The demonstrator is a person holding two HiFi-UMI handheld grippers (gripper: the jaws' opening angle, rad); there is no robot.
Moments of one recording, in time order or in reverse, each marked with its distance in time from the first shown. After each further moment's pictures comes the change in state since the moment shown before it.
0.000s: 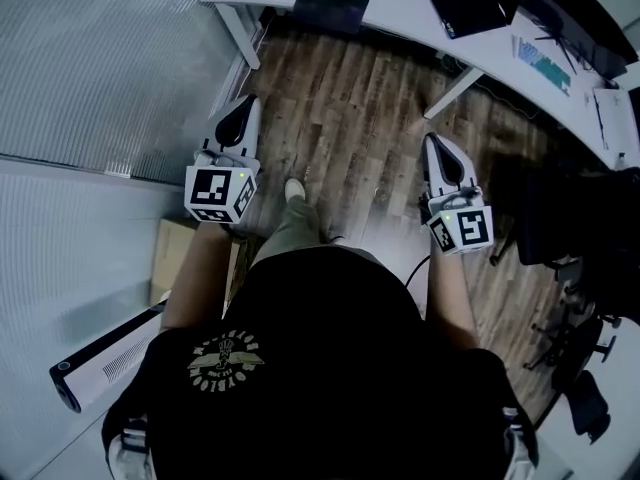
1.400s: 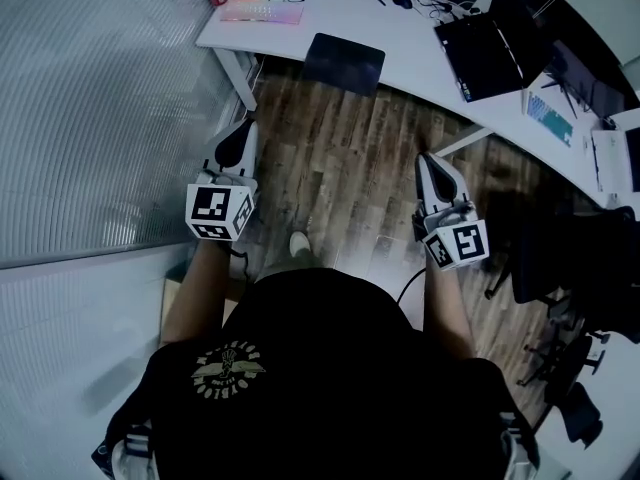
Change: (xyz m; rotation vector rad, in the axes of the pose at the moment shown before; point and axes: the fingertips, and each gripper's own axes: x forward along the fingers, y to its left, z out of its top) left arm 0.158 0.187 -0.034 -0.062 0.045 -0.024; right arm 0.236 -0.024 -0.005 0.016 0.025 0.010
